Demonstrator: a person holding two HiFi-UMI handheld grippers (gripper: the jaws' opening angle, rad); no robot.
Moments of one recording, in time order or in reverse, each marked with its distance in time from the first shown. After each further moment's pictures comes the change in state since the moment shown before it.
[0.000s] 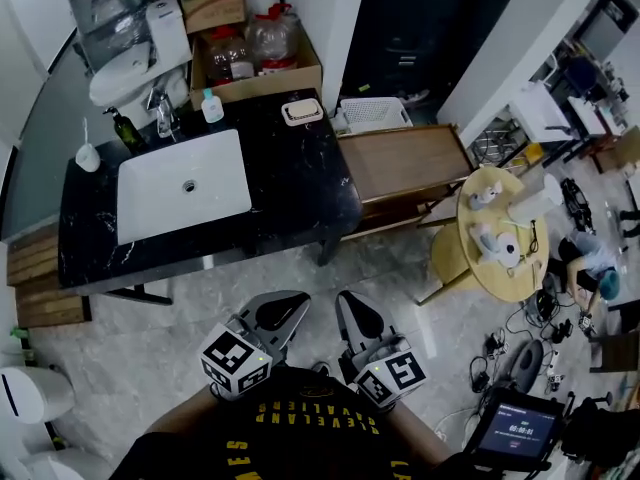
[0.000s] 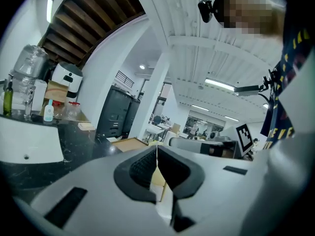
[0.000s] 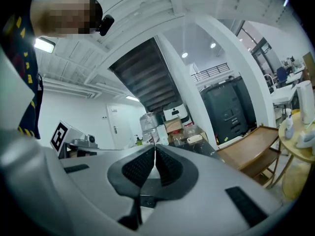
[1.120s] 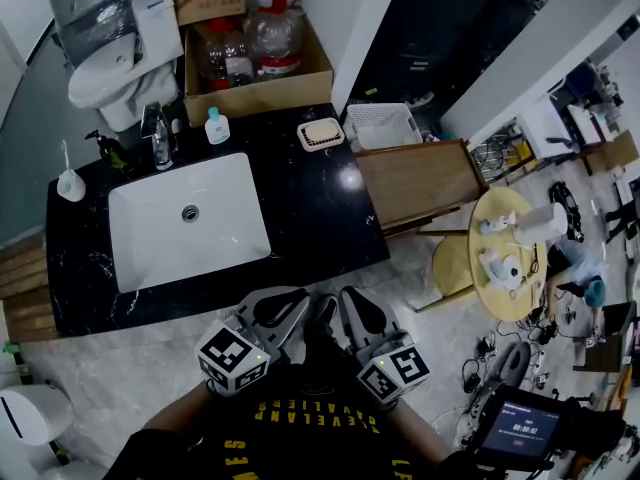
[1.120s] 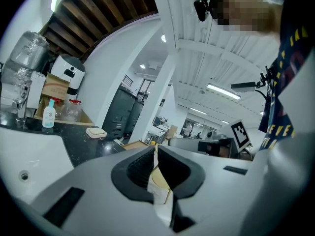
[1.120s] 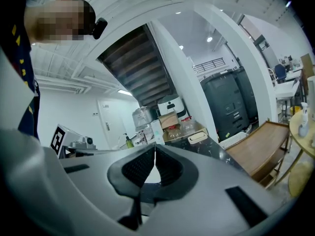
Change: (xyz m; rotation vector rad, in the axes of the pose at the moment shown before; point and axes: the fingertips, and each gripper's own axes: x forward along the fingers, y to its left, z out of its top) left arm 0.015 0.154 0.043 -0.035 -0.004 -0.061; right arm 0.158 -0.023 0.008 0.023 0.066 -0.061
